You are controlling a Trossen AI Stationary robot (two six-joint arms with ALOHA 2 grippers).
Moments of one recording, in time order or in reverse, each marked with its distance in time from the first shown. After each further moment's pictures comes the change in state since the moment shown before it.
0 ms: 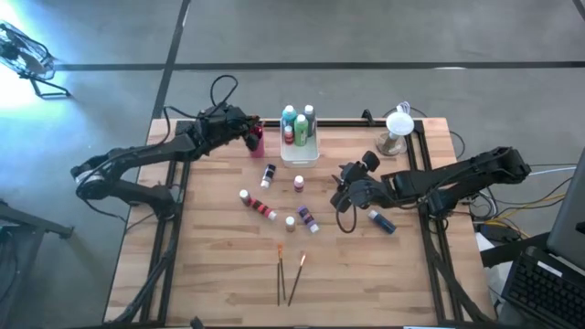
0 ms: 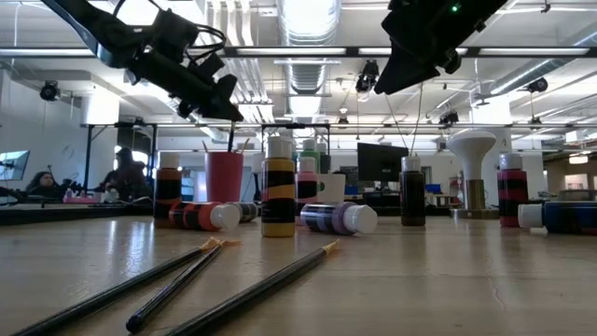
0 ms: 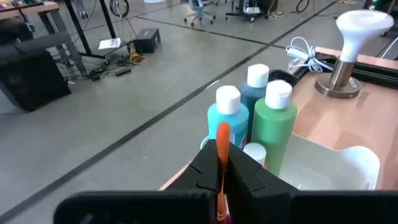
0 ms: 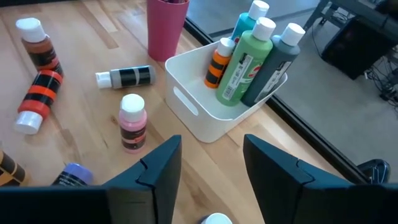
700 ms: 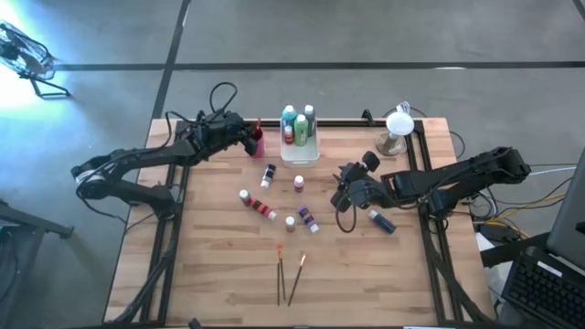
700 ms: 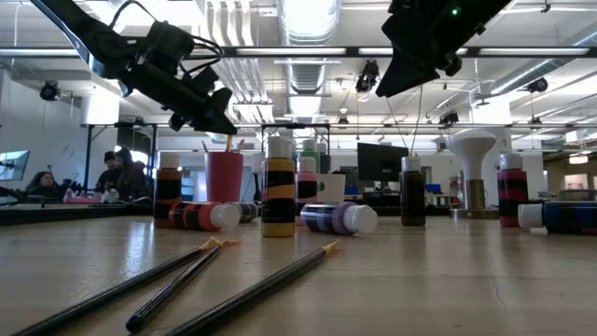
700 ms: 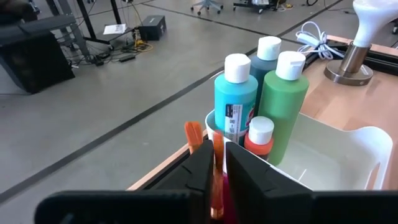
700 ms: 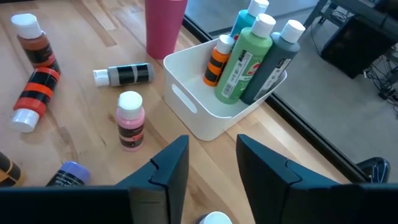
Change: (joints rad) left arm 0.001 0.004 -0.089 0.056 -0.027 -0.044; right arm -0.006 0.000 -0.011 0.008 -0.002 0.000
